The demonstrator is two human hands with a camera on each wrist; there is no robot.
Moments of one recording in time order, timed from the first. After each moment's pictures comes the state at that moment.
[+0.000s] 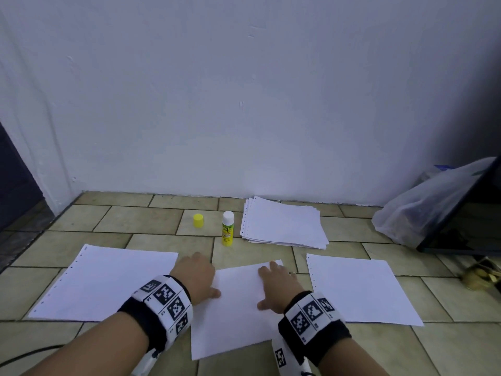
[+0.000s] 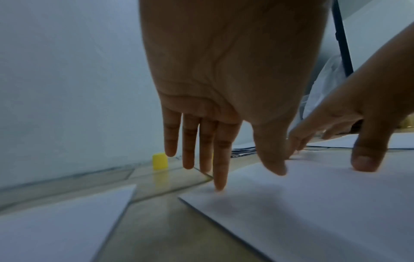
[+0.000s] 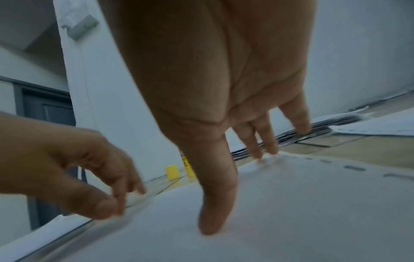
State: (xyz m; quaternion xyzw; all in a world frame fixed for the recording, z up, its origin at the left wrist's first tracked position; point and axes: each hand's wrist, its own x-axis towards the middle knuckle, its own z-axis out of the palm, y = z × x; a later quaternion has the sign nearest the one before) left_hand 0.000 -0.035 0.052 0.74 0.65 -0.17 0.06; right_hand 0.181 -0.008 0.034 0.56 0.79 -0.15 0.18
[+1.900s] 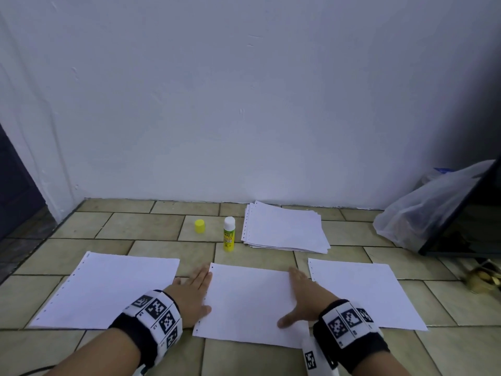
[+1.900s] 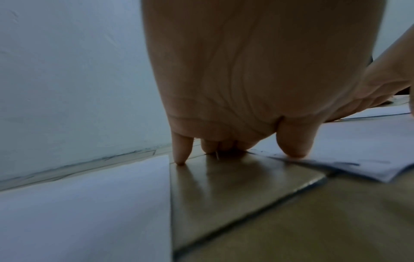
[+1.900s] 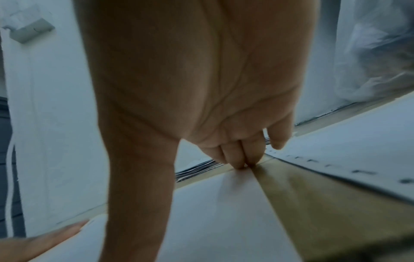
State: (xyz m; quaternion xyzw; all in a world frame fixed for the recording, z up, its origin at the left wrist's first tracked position) left_hand -0.022 -0.042 0.017 0.72 0.62 -0.24 0.18; right_hand 0.234 -0.001 0.031 0.59 0.76 -0.26 0.10
